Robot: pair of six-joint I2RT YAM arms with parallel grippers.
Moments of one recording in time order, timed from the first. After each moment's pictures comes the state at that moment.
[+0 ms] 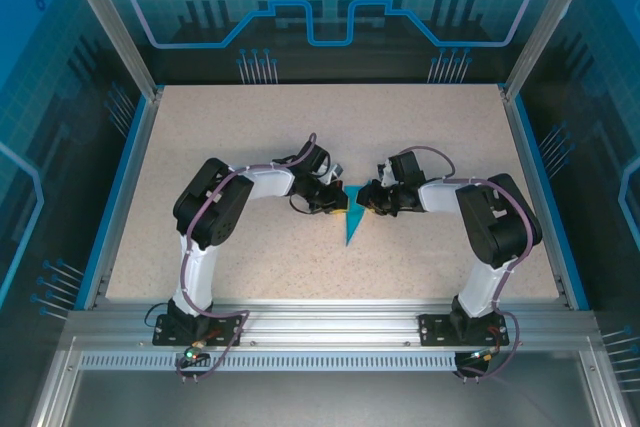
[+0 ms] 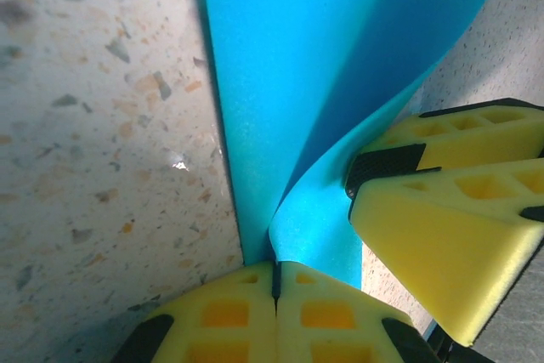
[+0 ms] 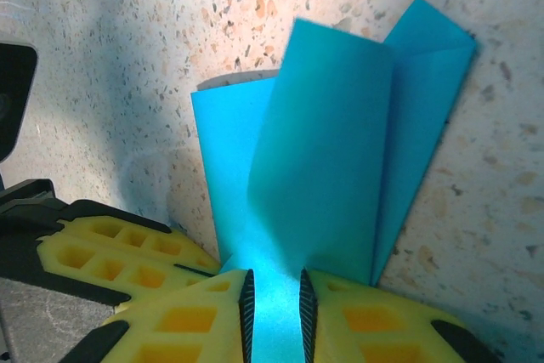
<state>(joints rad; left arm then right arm) -0.53 2.10 1.27 -0.25 0.65 -0.68 0.34 1.80 0.83 -0.02 -0.52 0.72</state>
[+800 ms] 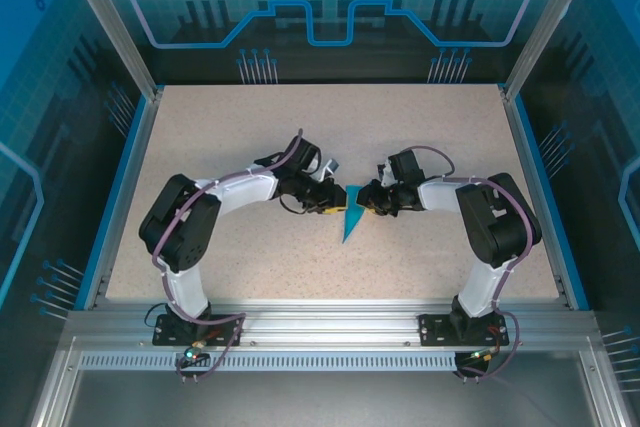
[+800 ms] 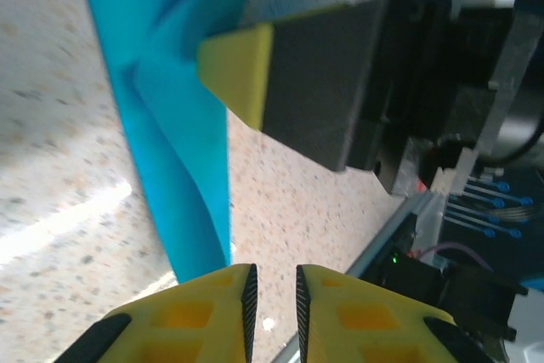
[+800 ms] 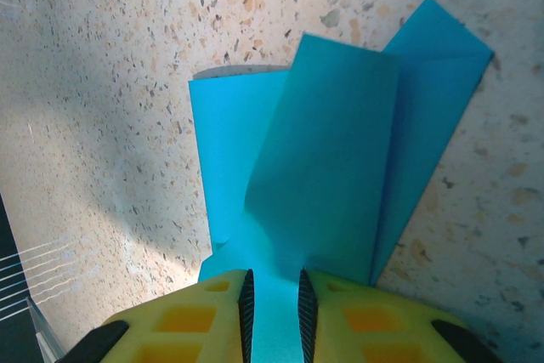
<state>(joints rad) -0.56 1.84 1.16 -0.31 0.73 -0.73 0.34 1.80 0.85 -0.06 -0.52 0.72</state>
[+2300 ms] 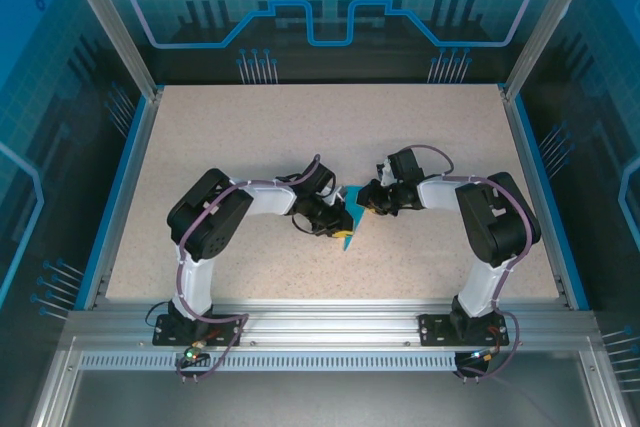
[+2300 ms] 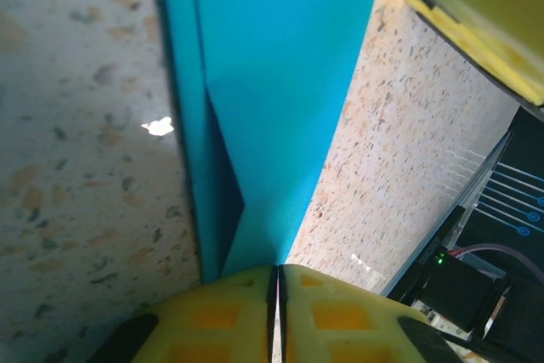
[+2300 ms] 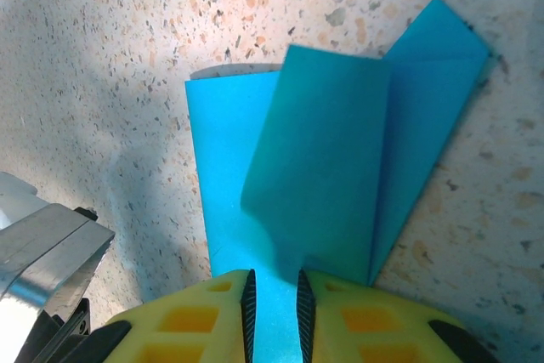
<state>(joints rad) -0.64 2.00 1.10 -0.19 0.71 -0.83 0.34 1.80 0.86 -0.09 -0.52 0.69</state>
